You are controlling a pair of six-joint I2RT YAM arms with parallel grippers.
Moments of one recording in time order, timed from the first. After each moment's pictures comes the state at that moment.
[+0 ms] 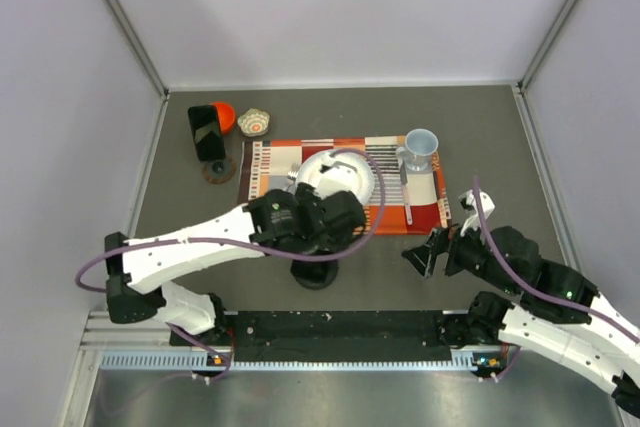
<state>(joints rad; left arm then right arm) -1.30 1.43 1.48 -1.11 -0.57 -0.74 0.96 0.37 0.72 -0.78 0.21 0.59</state>
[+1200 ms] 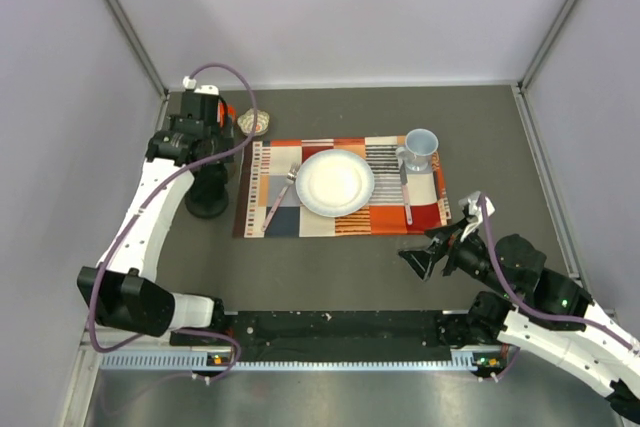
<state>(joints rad) -0.18 1.34 1.43 -0.88 -0.39 -0.13 0.96 0.23 0.57 -0.56 0.16 0.44</state>
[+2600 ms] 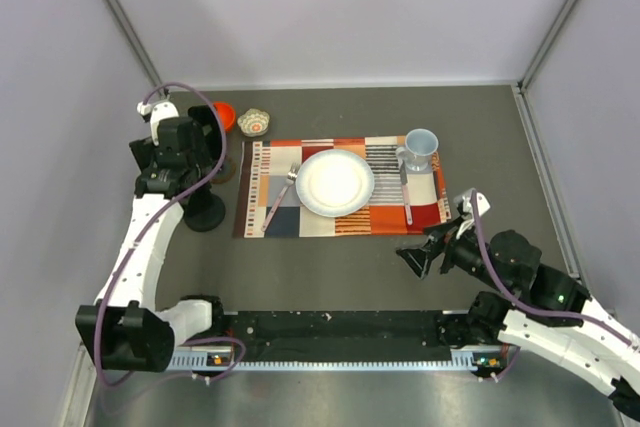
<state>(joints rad) -0.04 1.14 1.08 -0.54 -0.58 -0.22 0.96 0.28 0.59 -0.55 0.16 0.41</state>
